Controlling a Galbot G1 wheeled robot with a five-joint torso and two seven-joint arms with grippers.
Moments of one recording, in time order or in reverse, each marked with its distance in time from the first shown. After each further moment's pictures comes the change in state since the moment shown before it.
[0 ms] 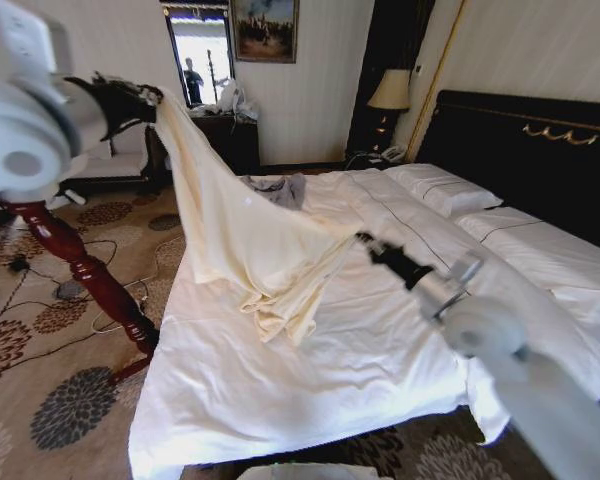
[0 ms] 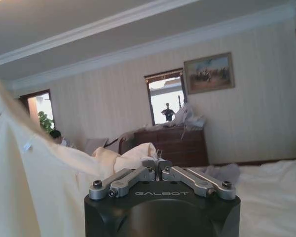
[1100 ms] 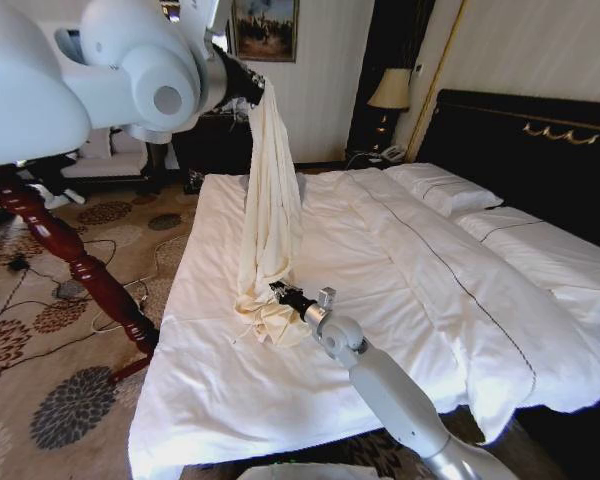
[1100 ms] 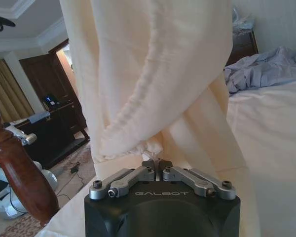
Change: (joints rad) left arm 0.129 0.547 -0.141 0.250 -0.182 0.012 0.031; right arm 0.138 0.609 -0.636 -0.518 -0.503 0.050 -0.161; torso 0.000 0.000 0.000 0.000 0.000
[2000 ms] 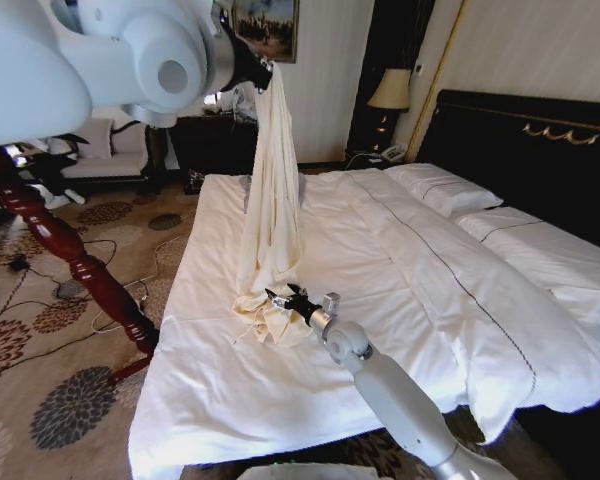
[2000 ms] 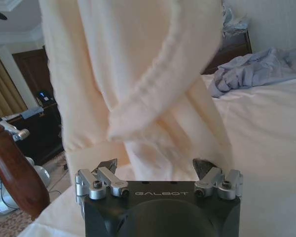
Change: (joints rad) left arm -0.029 0.023 -0.006 -0.002 -0.026 0.003 0.001; right arm -0.014 -0.011 0.016 -0.002 -0.023 -0.007 -0.005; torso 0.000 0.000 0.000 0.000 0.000
